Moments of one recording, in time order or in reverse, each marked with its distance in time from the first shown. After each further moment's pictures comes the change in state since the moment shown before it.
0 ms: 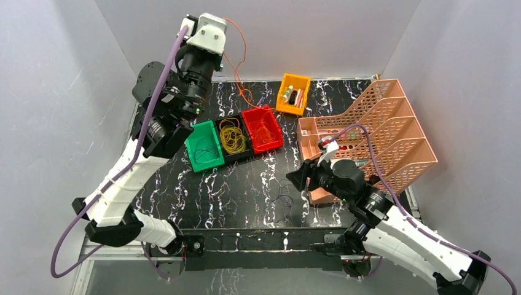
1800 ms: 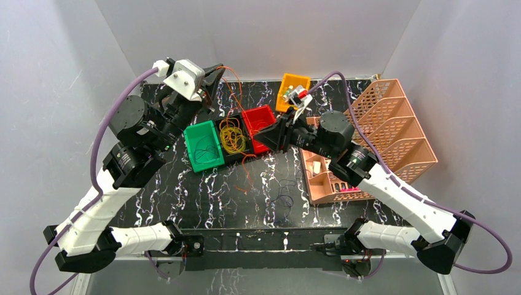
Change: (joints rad) left arm 0.000 -0.306 -0.331 -0.172 0.323 -0.320; right arm 0.000 0.451 0.579 0.204 -0.322 -0.067
